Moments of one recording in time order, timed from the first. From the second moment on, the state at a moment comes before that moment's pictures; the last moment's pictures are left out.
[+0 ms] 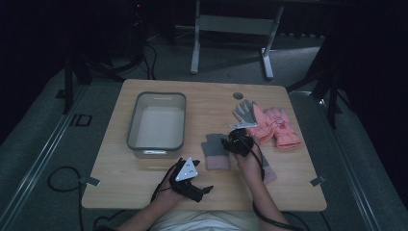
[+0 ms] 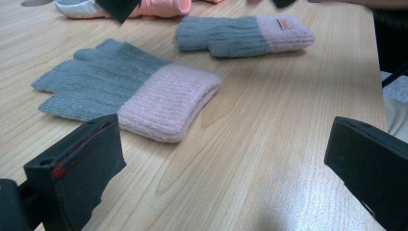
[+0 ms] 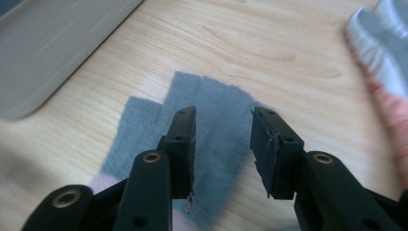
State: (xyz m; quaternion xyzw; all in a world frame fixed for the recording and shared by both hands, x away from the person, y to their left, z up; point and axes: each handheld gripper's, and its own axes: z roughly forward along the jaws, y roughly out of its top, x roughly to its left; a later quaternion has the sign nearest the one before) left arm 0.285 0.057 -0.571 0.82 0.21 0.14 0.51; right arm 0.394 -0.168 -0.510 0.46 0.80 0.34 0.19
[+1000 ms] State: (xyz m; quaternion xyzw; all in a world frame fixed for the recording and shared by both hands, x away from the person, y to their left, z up) left arm 0.285 0.057 -0.571 0.82 0.21 0.13 0.51; right arm 0.364 -0.276 -0.535 0.40 0.87 0.25 0.13
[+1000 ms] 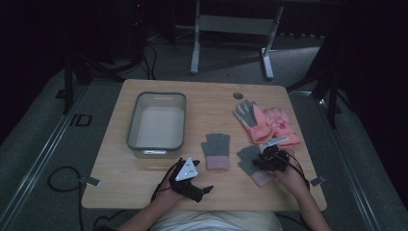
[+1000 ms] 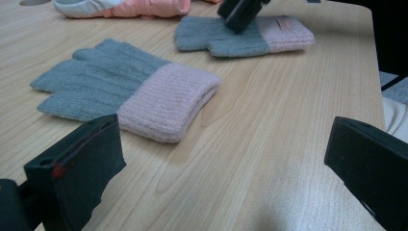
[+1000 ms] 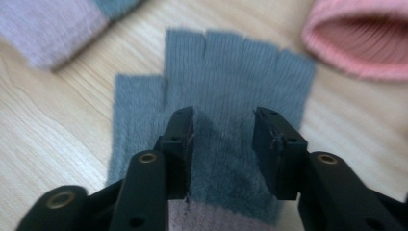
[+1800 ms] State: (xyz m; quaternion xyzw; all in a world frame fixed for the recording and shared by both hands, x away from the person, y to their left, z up) left arm 0.284 0.057 -0.571 0.82 0.21 0.14 0.52; right arm 0.340 -0.273 -0.476 0.48 0.80 0.32 0.17
